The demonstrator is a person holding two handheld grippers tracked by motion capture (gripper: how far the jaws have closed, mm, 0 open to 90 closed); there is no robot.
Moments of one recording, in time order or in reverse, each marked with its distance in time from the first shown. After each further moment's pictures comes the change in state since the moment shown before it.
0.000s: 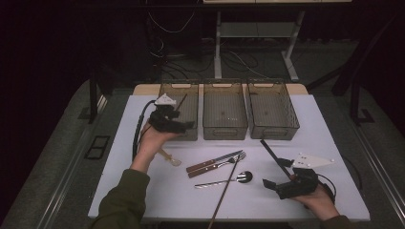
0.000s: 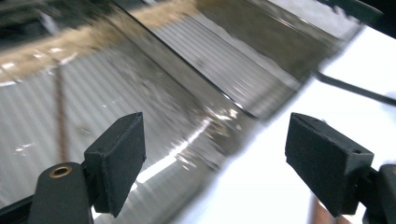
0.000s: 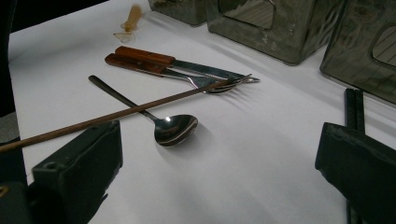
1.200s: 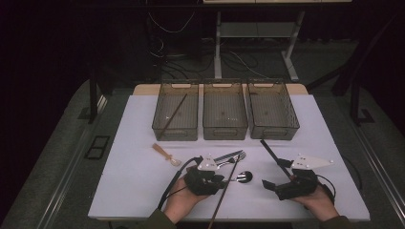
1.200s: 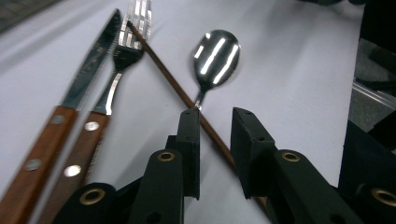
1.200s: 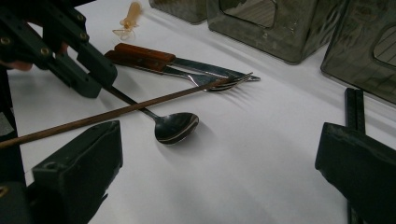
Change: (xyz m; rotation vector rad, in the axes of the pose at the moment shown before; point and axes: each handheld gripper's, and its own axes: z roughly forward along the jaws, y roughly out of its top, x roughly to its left) left arm -0.155 -0.078 0.031 0.162 -0.256 0.177; right arm 0.003 0.000 0.000 0.007 -0.008 -0.012
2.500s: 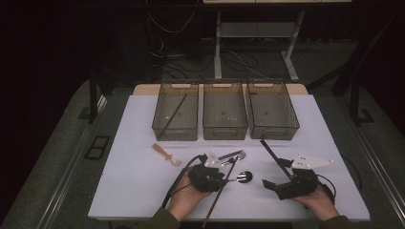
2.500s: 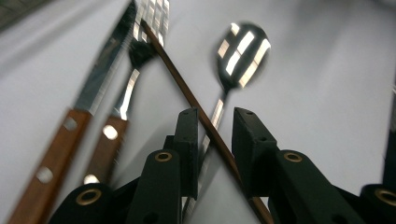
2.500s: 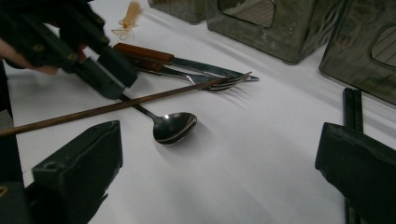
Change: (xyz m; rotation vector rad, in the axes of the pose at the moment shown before) left arm 0.012 0.012 0.014 0.035 0.063 -0.023; right arm -0.001 0.000 0.000 0.002 -0.004 0.002
